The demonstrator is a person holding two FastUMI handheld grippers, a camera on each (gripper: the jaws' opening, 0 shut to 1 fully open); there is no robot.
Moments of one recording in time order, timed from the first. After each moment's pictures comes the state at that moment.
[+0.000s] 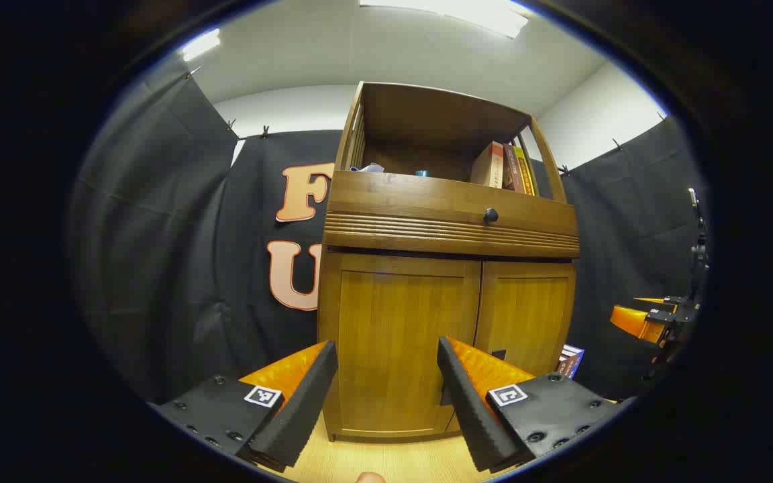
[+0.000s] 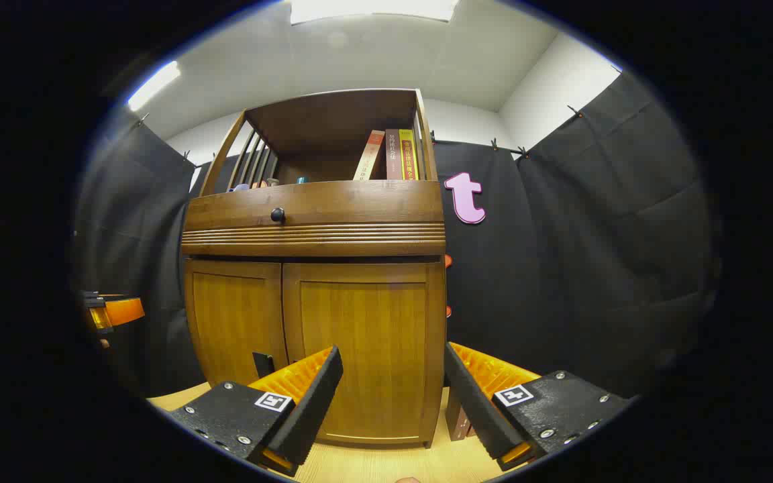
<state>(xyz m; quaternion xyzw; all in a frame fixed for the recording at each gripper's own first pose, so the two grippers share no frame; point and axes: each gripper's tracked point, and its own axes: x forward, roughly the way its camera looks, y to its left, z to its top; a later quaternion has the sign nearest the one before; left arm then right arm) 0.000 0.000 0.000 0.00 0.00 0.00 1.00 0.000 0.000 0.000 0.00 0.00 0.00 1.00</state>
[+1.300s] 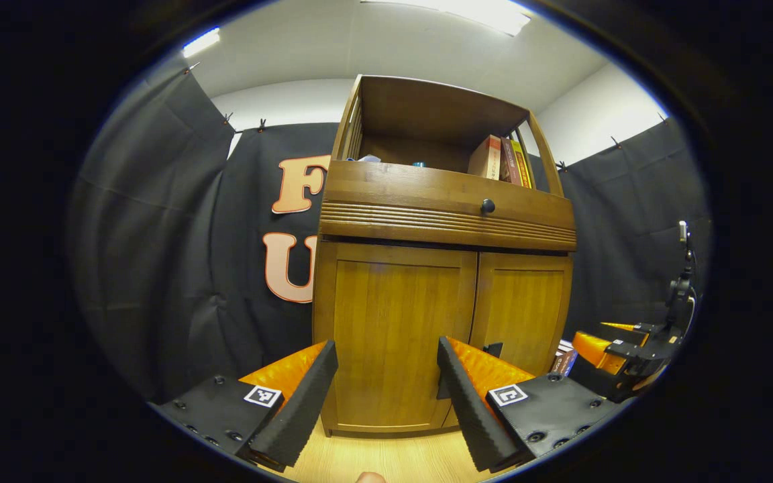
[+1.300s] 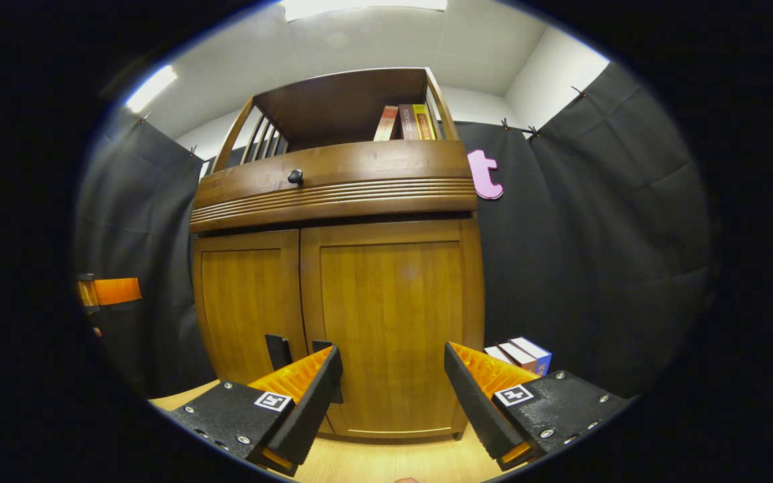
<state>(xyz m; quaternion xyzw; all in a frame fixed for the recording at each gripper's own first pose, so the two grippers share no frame) -0.001 -0.003 -0.013 0.00 0.02 -0.01 1.00 0.032 0.042 -0.076 0.03 0.02 0.03 1.00</state>
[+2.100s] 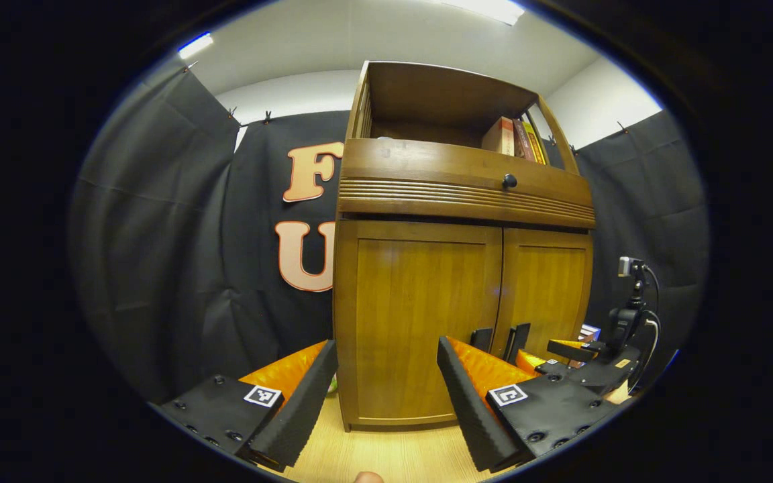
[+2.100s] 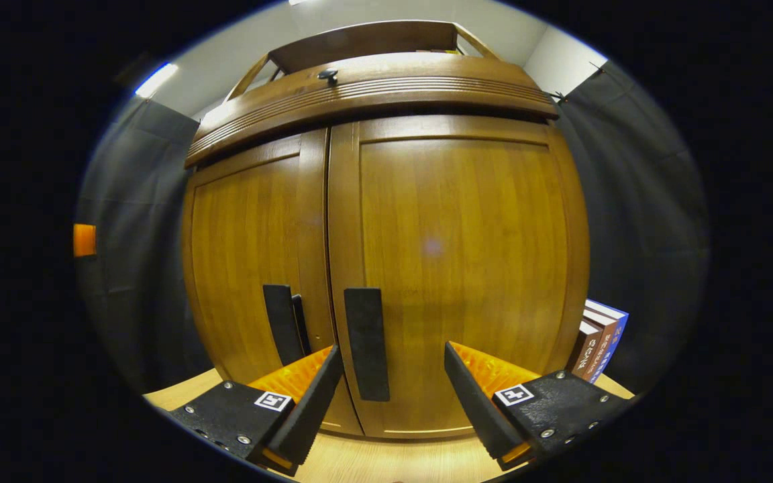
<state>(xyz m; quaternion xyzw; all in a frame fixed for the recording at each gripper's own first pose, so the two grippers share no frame) 0.012 0.033 -0.043 0.02 0.04 0.02 1.00 0.124 0.129 -0.193 0.03 0.09 0.07 0.99</state>
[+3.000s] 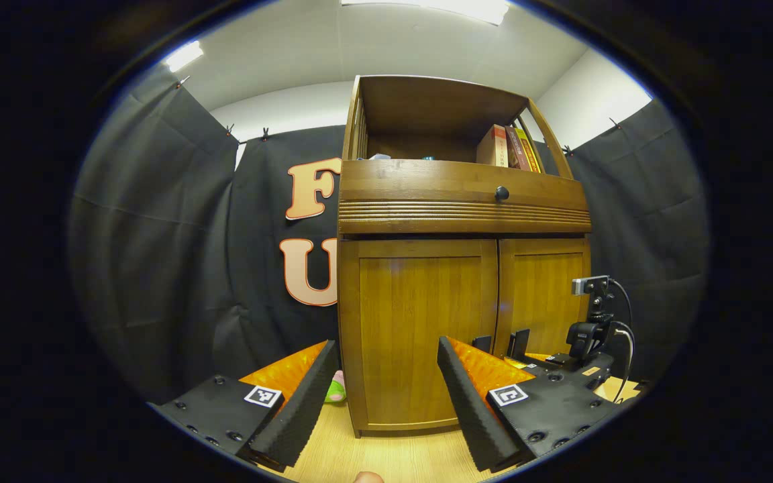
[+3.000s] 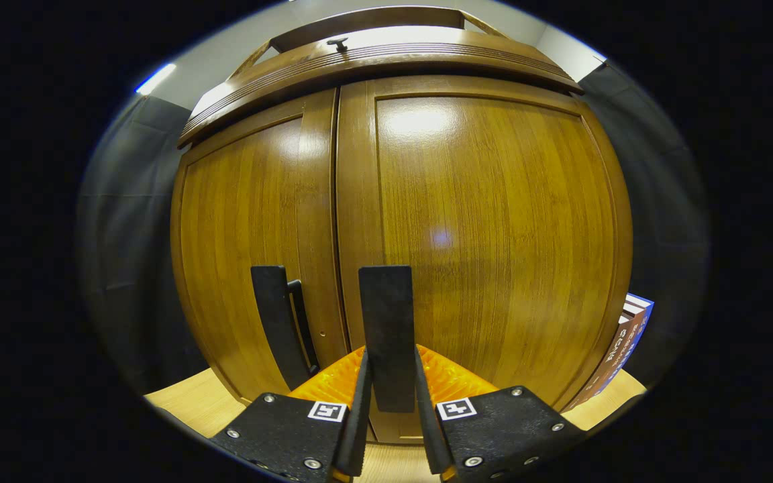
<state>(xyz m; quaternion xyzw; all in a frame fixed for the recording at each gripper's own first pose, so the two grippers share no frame) -0.005 0.020 -0.020 0.04 0.02 0.02 1.00 0.148 0.147 -0.218 0.03 0.11 0.08 0.99</state>
